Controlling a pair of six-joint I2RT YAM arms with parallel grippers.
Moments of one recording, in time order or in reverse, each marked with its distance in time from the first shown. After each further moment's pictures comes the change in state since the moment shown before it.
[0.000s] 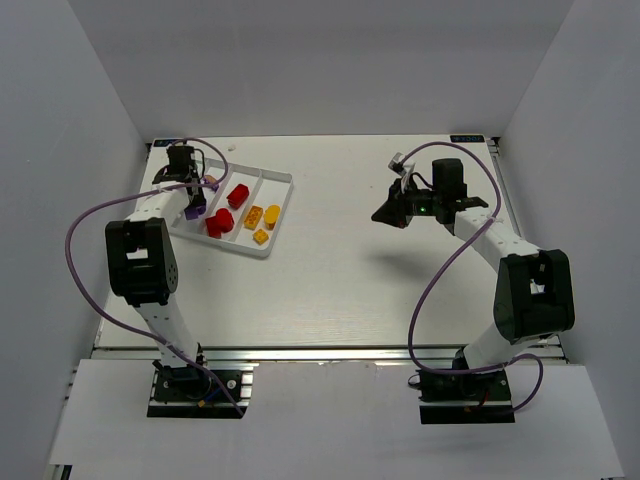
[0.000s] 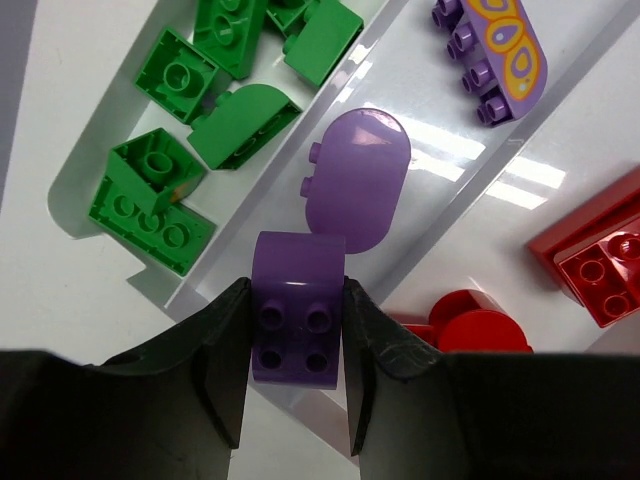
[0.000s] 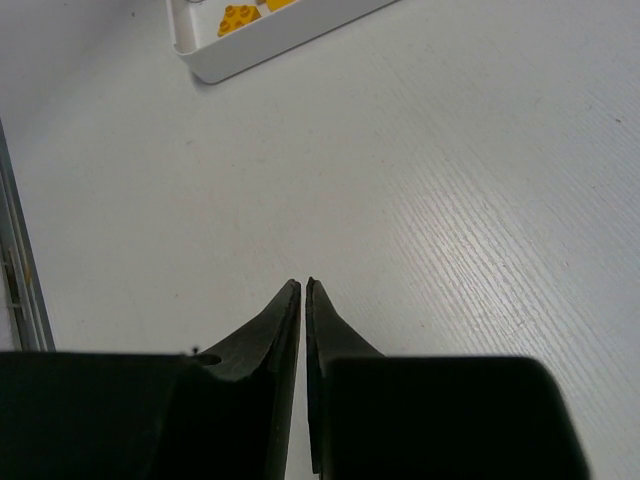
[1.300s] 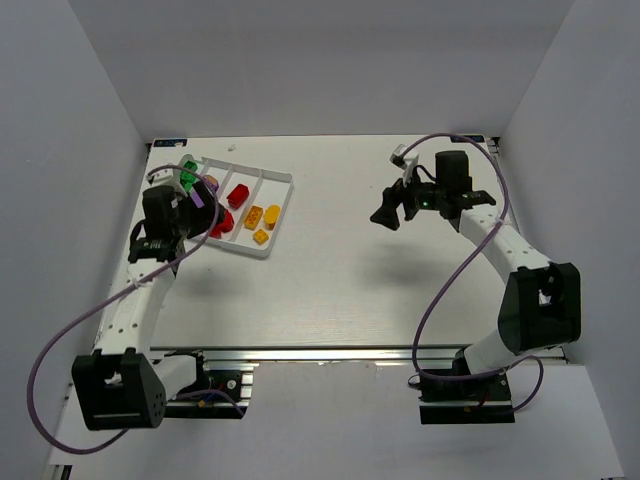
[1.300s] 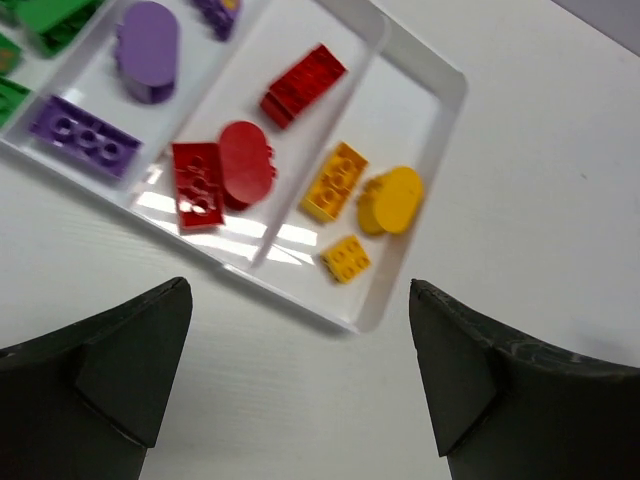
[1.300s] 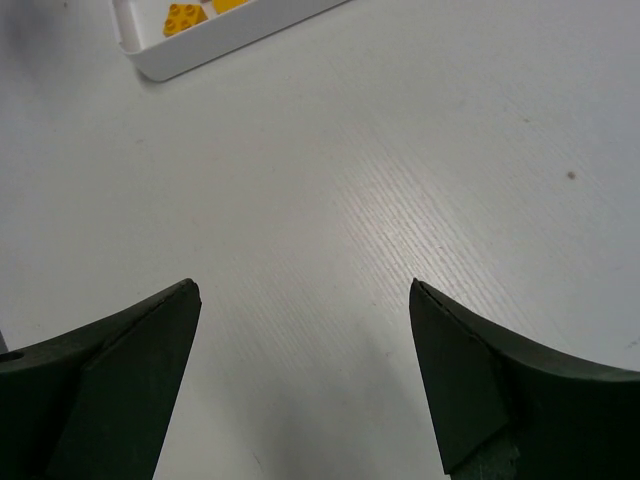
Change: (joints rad) left arm -0.017 -0.749 -0.515 0.121 0.351 -0.251; right arm 0.014 -0.055 0.068 -0.127 0.126 -0.076
